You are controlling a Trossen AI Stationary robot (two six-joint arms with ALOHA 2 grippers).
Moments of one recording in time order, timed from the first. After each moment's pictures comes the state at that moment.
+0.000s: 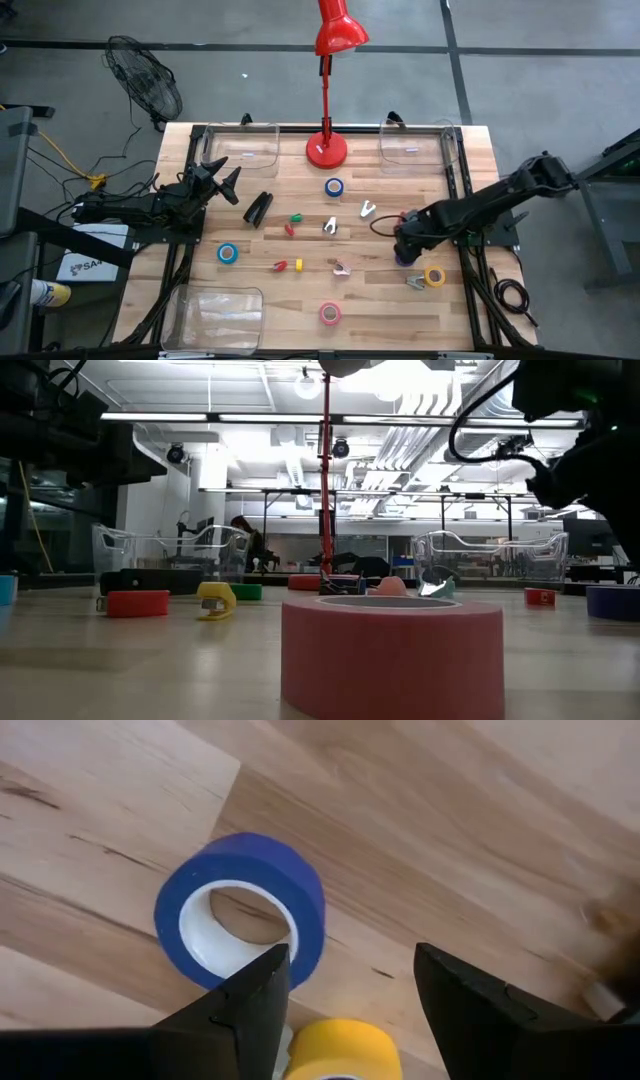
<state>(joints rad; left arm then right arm) -0.04 0.03 0.03 0.03 -0.95 -0.05 0.30 1.31 0.67 -0.88 -0.13 1.35</state>
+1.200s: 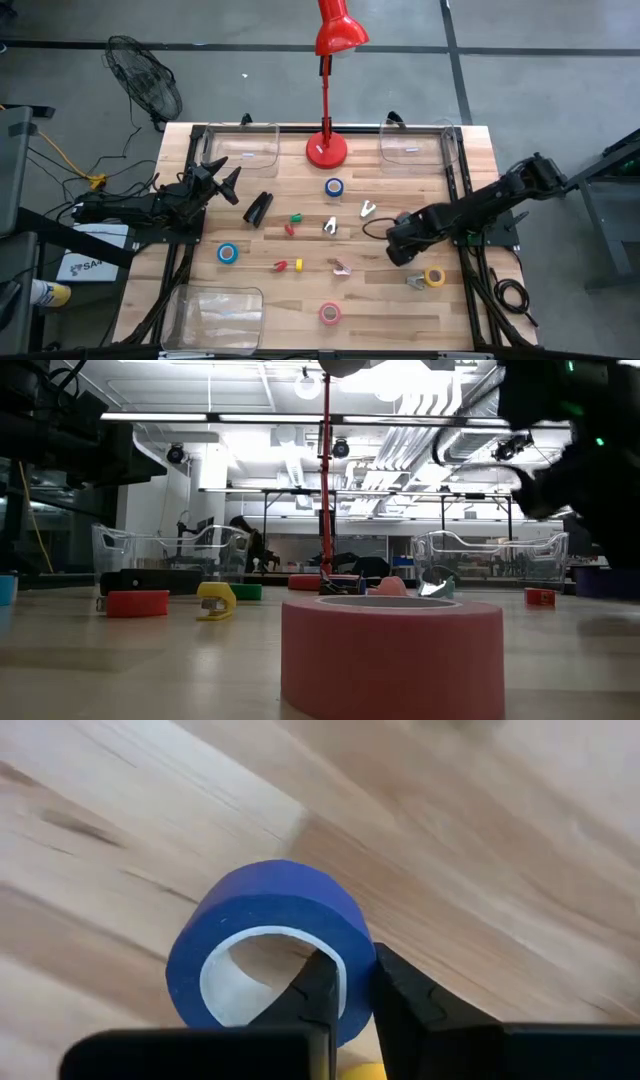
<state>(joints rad) -0.04 0.03 0.03 0.03 -0.95 -0.05 0.28 1.37 0.70 -0.78 -0.09 1.33</state>
